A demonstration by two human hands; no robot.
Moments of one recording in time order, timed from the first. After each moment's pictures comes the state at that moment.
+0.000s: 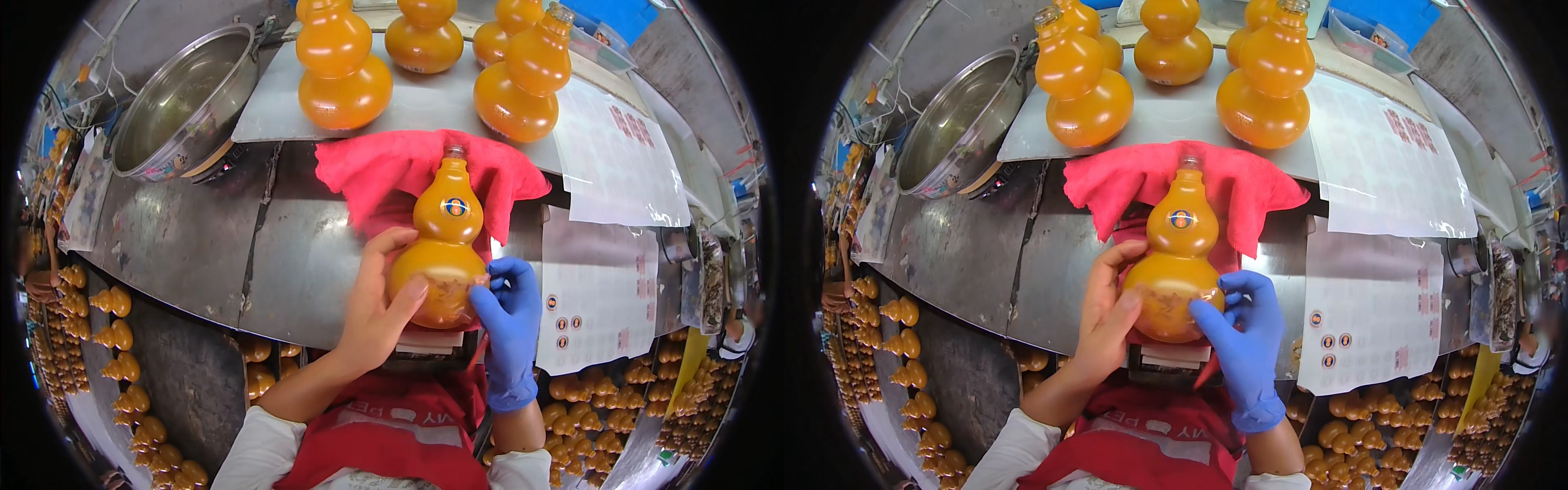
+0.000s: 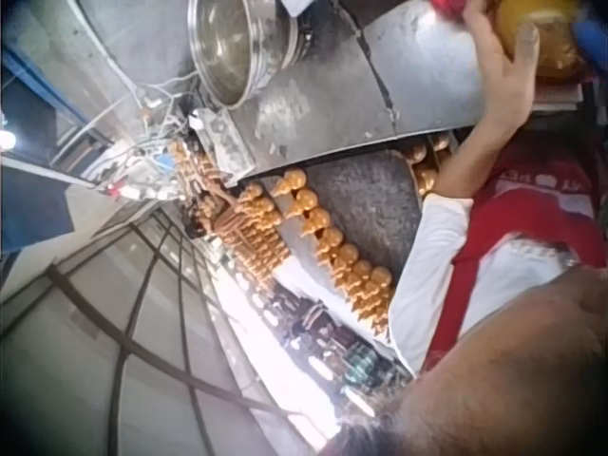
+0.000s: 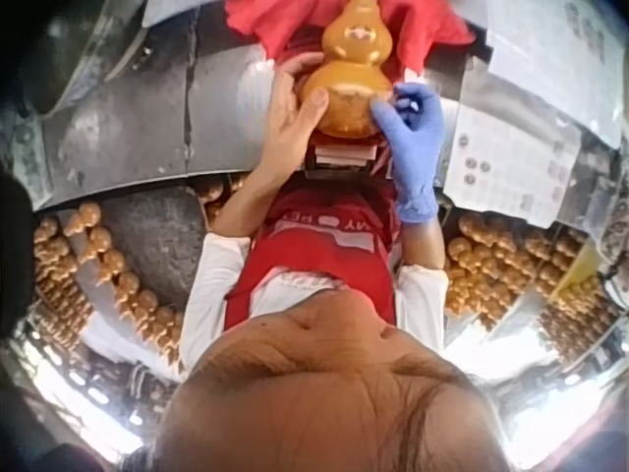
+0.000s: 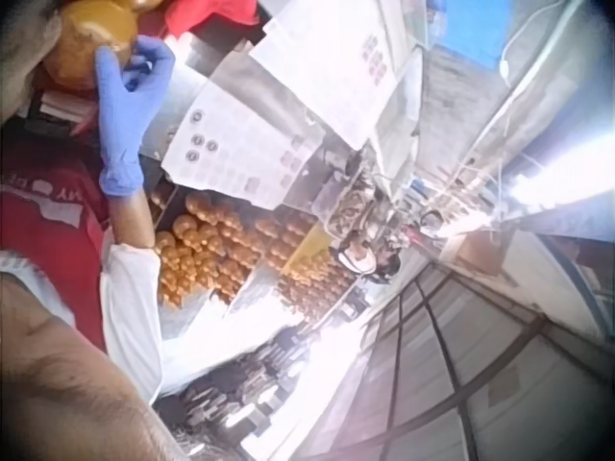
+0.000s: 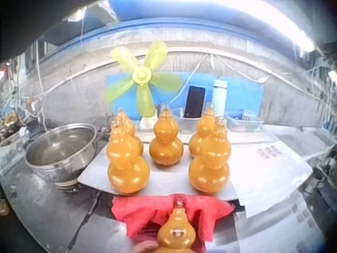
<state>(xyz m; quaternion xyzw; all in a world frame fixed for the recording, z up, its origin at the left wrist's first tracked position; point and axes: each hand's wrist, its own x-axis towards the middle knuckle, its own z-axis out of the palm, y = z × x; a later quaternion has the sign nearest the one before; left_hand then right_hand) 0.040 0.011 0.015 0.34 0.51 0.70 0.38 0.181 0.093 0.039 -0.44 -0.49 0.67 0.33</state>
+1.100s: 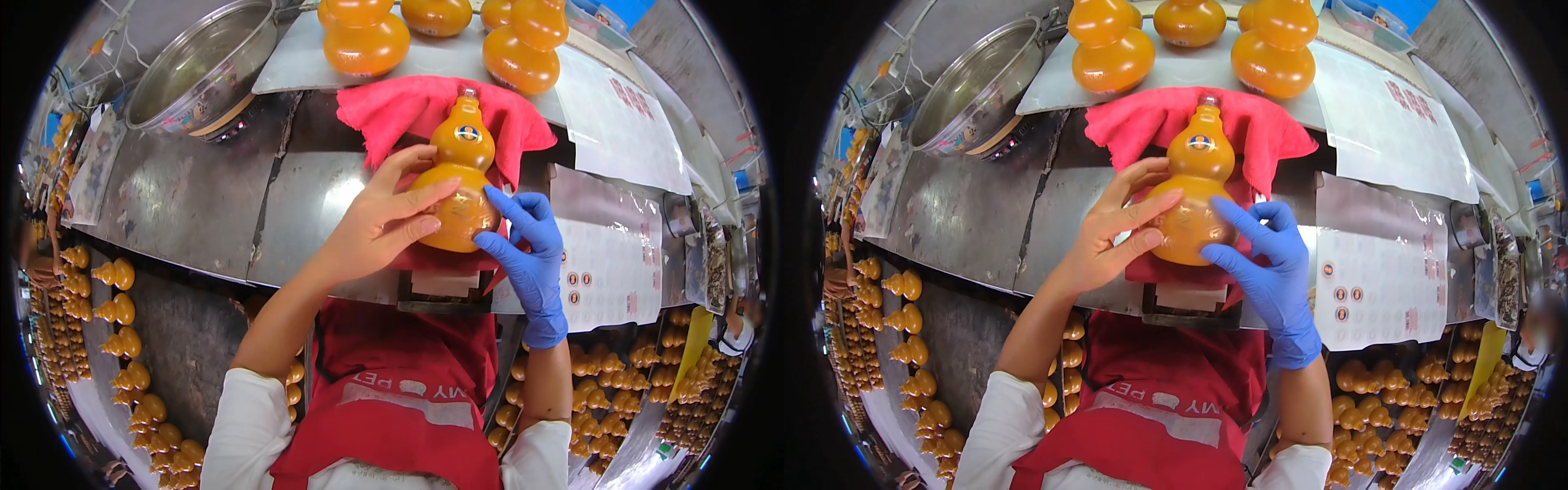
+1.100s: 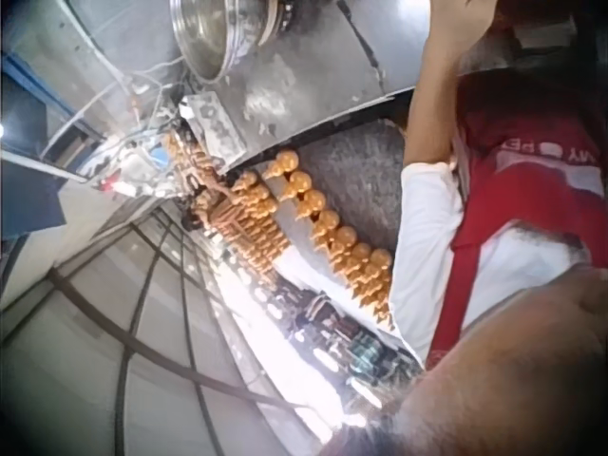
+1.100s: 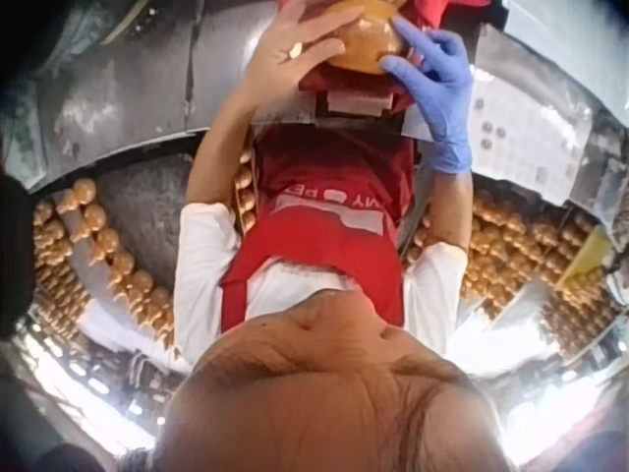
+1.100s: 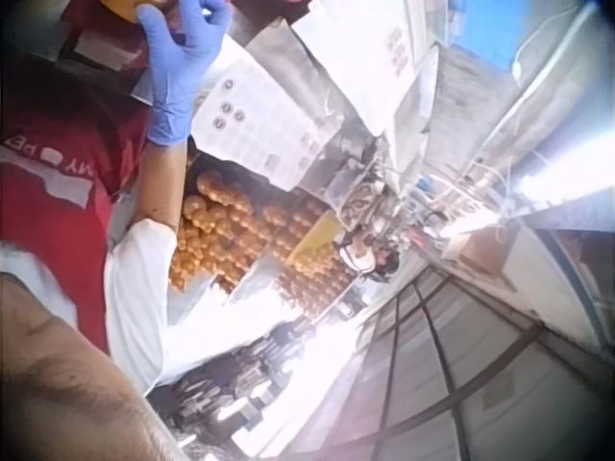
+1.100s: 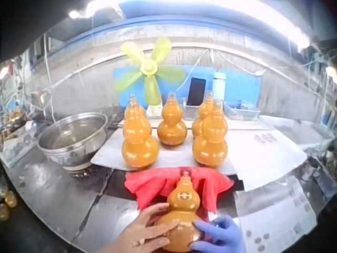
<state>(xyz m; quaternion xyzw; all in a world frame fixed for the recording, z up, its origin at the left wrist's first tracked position) -0.006 0.002 0.012 0.65 0.50 0.53 0.22 0.197 0.100 0.027 -0.32 -0.77 0.46 0.31</state>
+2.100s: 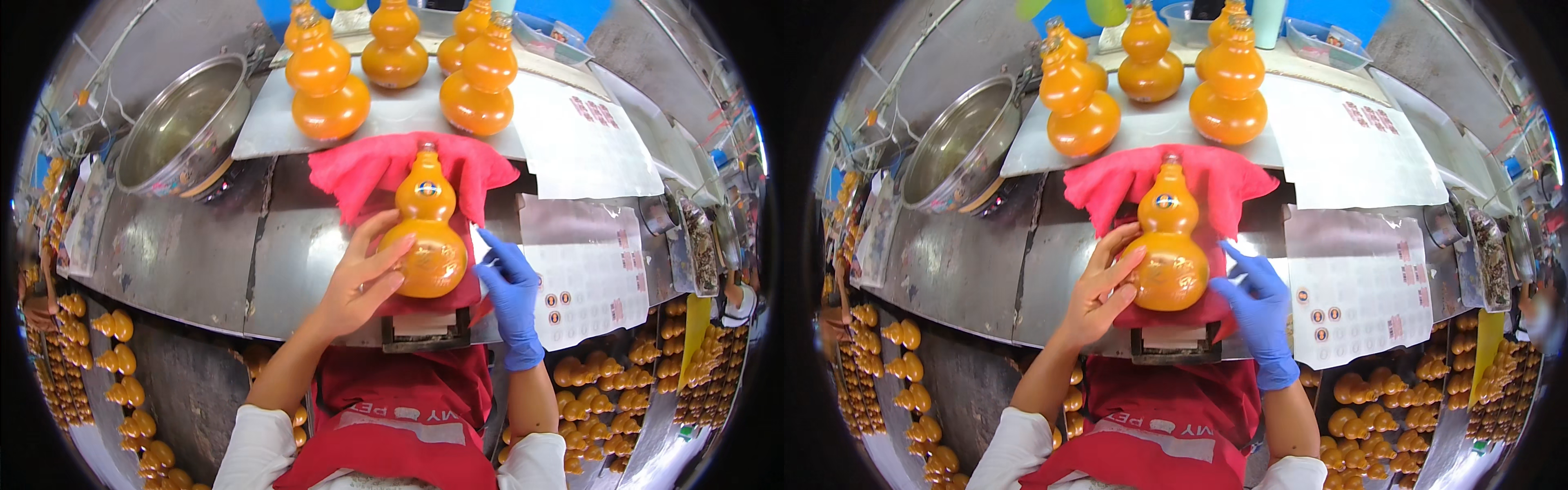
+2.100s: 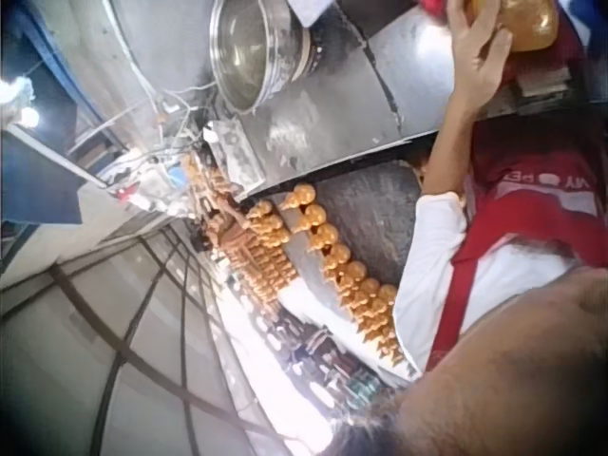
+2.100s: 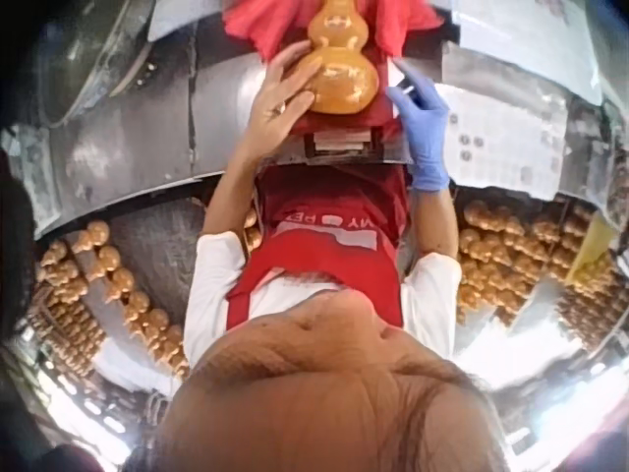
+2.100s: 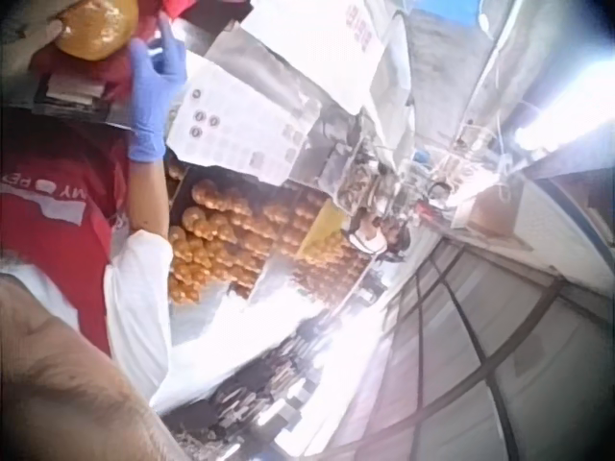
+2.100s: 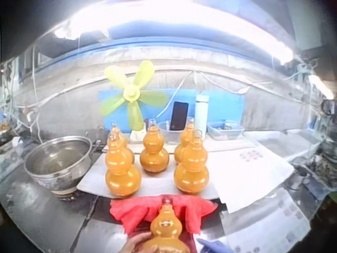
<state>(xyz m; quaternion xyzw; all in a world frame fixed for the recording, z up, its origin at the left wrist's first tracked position) 0.000 -0.003 -0.001 0.60 0.48 0.57 0.28 0.212 0.107 0.014 -0.42 -0.61 0.57 0.35</state>
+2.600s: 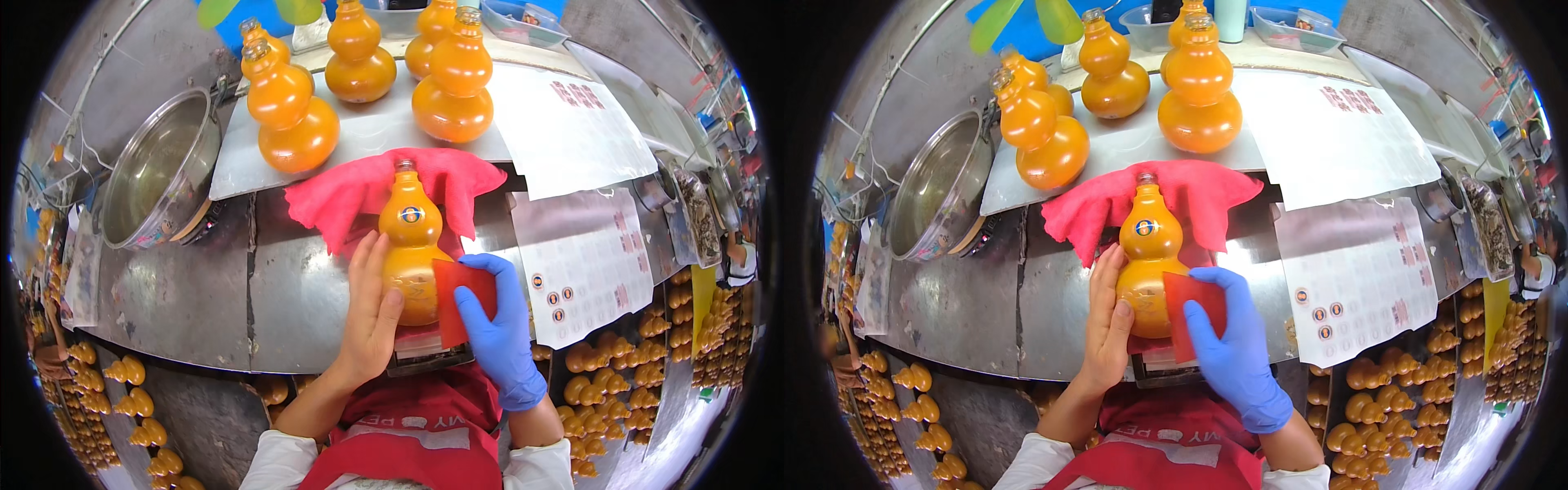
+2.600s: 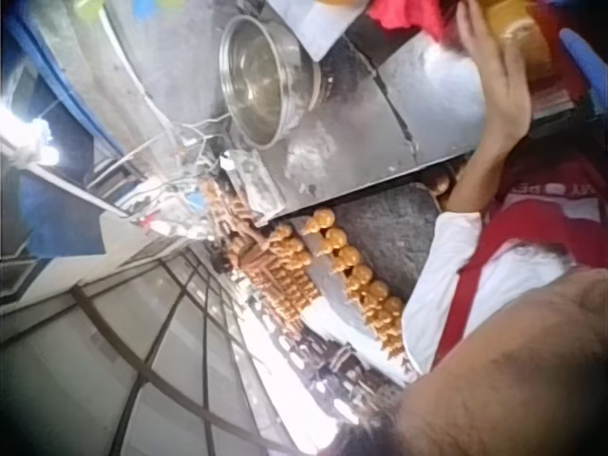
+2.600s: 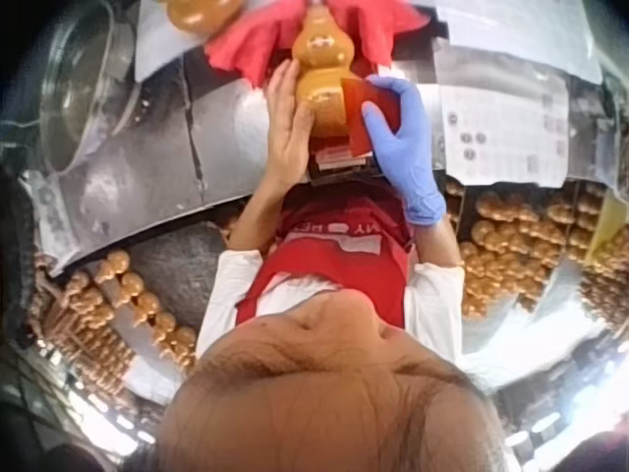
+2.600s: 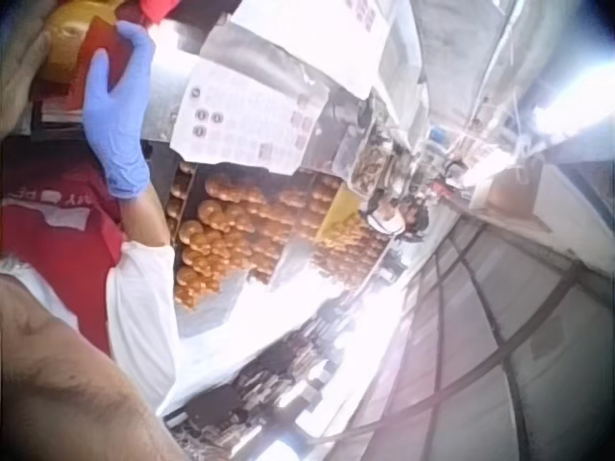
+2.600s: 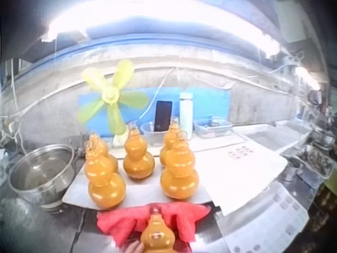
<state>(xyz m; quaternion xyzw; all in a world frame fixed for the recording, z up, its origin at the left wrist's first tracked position) 0.028 0.009 0.018 0.55 0.58 0.55 0.25 0.186 0.074 0.063 -0.42 -0.69 0.48 0.35</state>
